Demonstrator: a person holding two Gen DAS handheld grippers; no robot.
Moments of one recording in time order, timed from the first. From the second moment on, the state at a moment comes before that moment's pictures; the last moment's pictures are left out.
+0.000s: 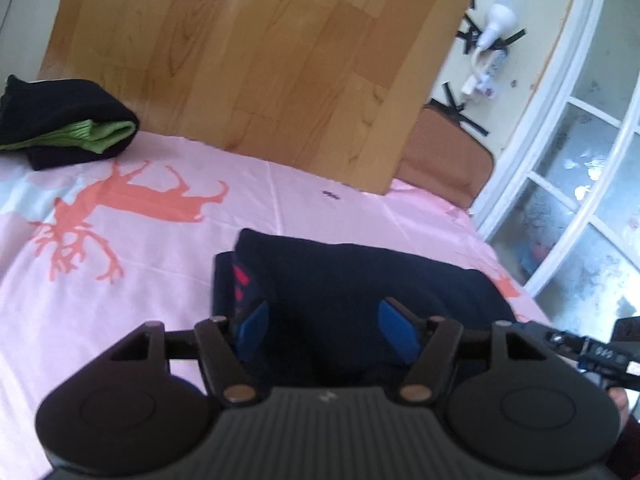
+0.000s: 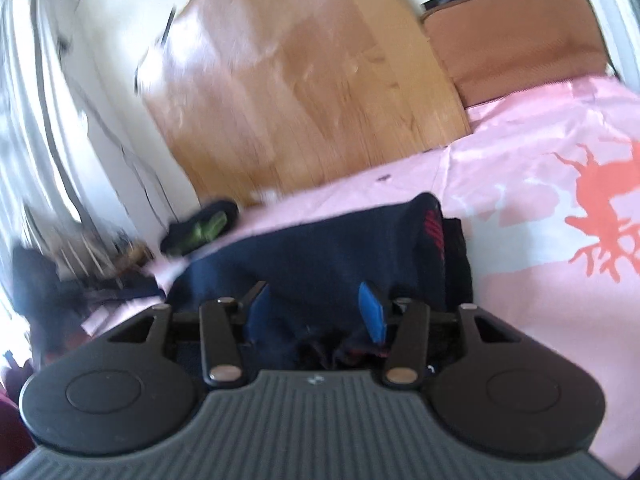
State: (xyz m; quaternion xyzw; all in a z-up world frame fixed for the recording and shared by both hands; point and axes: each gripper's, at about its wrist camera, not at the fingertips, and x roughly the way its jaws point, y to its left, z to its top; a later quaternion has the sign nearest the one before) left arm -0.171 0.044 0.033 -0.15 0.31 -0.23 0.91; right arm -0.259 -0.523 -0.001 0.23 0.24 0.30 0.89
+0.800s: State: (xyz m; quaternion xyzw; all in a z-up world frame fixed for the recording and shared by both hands) left arm -0.134 -0.033 0.024 -0.10 0.38 -0.31 0.87; right arm -0.240 -0.570 -0.029 0.35 0.33 0.20 0.85
